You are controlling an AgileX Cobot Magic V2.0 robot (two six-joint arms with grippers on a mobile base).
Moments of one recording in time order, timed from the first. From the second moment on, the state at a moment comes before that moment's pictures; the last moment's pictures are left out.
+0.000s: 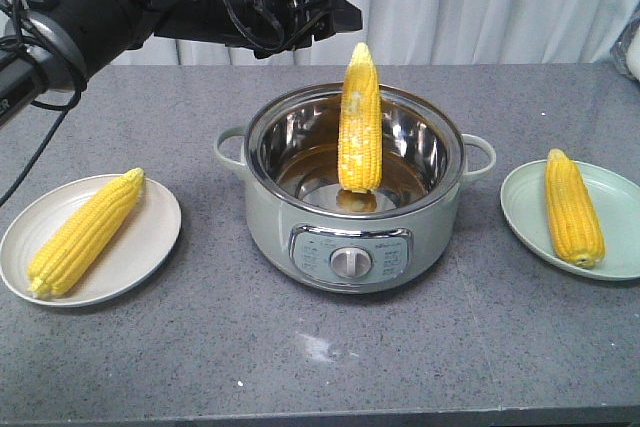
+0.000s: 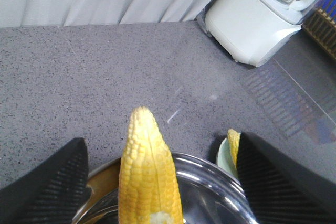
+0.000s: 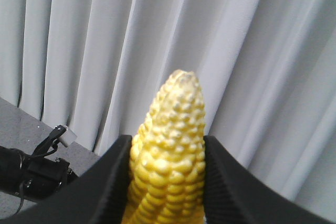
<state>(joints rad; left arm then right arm) -0.38 2.10 -2.09 -0.83 0.68 0.31 0.07 1.35 -2.02 0.52 0.88 -0.55</state>
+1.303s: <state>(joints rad) -0.42 2.21 -2.13 -0.87 0.60 0.34 0.07 1.35 -2.02 0.48 0.89 -0.55</state>
